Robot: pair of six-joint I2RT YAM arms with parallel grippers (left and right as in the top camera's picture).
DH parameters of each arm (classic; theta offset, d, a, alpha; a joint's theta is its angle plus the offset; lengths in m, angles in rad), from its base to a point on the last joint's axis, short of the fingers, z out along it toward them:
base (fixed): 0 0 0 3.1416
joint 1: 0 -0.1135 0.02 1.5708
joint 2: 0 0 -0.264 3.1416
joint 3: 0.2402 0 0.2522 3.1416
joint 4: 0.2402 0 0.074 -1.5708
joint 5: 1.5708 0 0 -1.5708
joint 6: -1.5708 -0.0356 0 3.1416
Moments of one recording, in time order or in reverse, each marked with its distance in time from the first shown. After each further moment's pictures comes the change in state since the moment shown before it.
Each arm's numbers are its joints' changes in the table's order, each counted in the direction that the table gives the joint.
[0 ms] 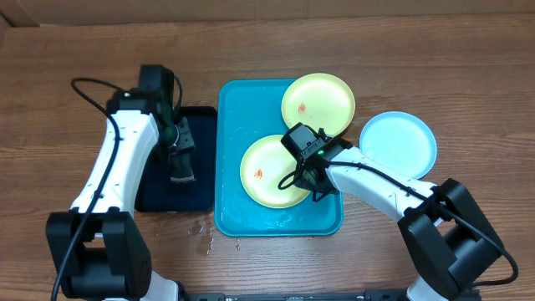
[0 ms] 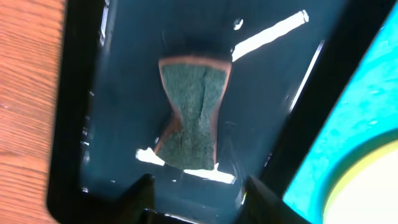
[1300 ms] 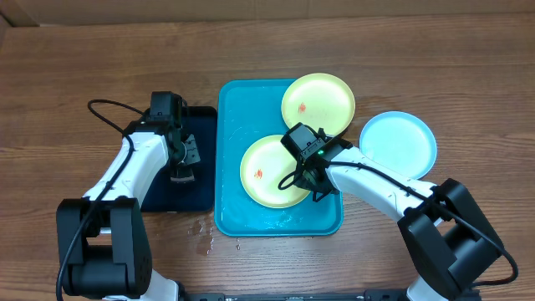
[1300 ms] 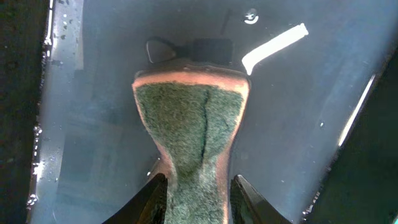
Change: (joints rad) left arm 0.000 0.012 -0.262 -0.349 -0.020 -0.038; right arm 0.000 0.000 0.000 0.000 0.003 0.003
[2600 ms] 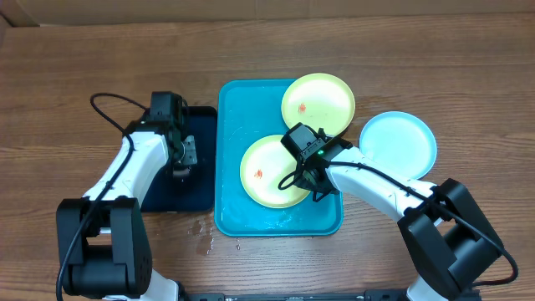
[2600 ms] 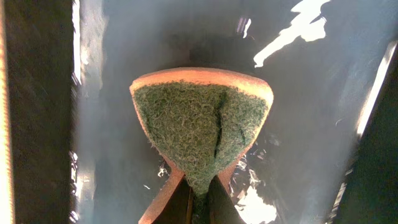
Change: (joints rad) left arm 0.000 0.002 0.024 -0.005 -0.056 -0.140; right arm 0.000 0.000 0.000 0.001 0.000 0.000
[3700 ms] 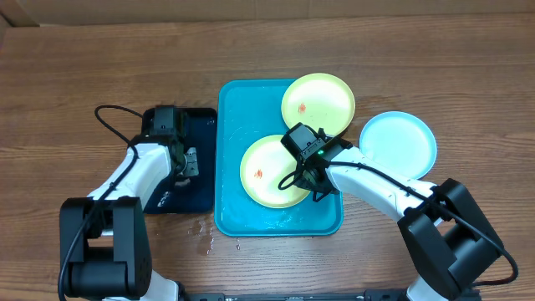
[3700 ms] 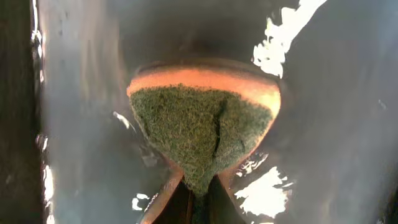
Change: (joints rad) left arm 0.000 -0.008 -0.124 -0.061 -0.010 -0.005; right arm 0.000 0.000 0.000 0.000 0.000 0.000
